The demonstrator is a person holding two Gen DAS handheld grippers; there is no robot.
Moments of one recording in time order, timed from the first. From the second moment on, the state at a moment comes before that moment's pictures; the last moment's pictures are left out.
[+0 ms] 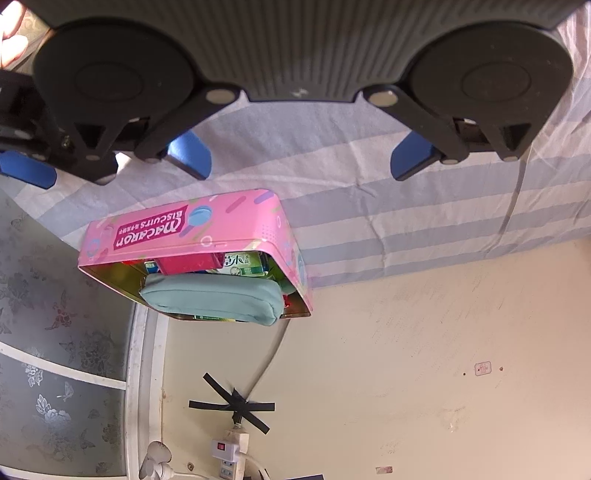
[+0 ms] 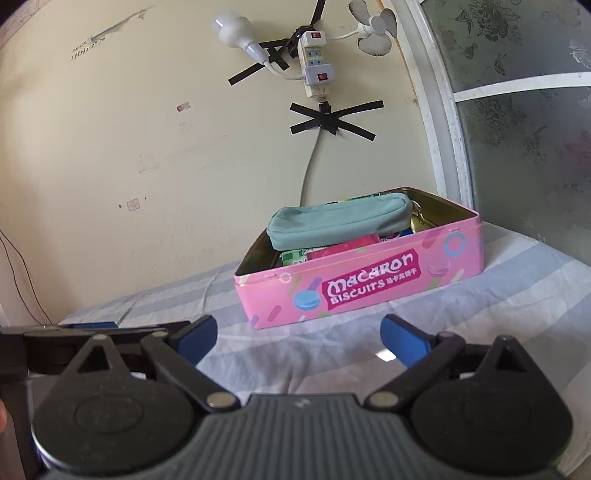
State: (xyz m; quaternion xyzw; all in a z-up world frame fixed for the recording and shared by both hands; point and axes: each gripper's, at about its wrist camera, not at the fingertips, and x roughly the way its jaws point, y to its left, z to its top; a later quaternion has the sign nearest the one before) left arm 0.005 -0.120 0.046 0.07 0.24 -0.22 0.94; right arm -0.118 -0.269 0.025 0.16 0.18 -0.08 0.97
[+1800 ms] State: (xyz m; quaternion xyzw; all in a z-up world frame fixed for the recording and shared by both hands) left arm 0.007 -0.126 0.021 0.11 0.30 -0.20 0.93; right arm -0.114 -0.278 0.002 0.20 0.21 -0.10 0.95
